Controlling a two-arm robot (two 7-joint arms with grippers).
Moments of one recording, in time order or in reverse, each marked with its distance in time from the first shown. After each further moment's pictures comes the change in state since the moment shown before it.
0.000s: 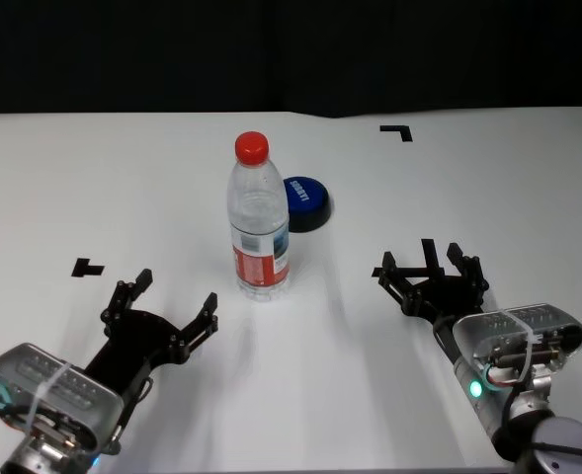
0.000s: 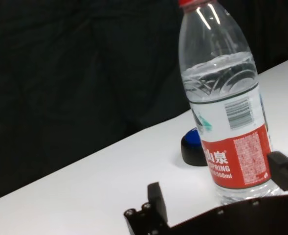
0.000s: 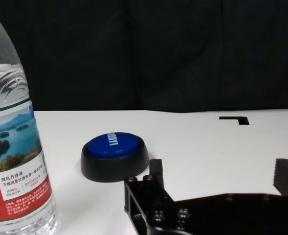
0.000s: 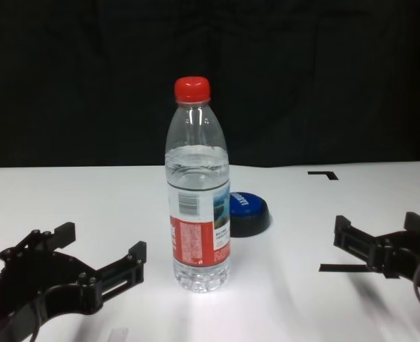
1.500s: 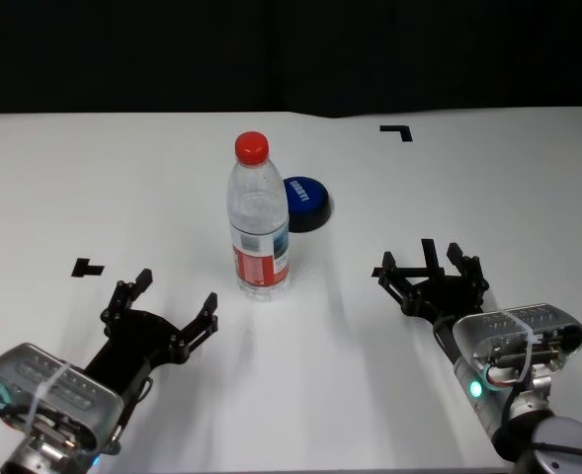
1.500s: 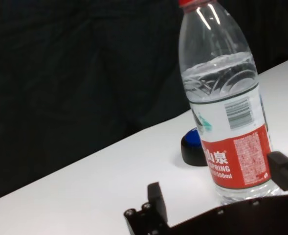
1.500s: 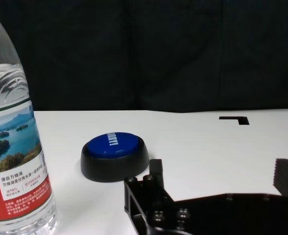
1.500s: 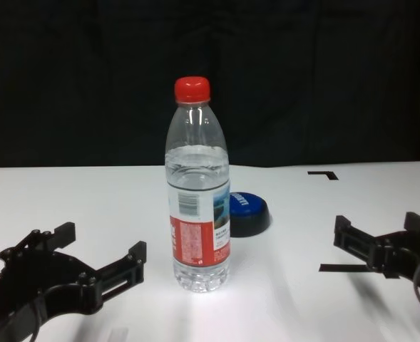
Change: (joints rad) left arm 0.000 0.000 0.000 0.000 0.000 0.000 0.000; right arm -0.012 0.005 0.000 -0.015 -0.005 -0.001 -0.018
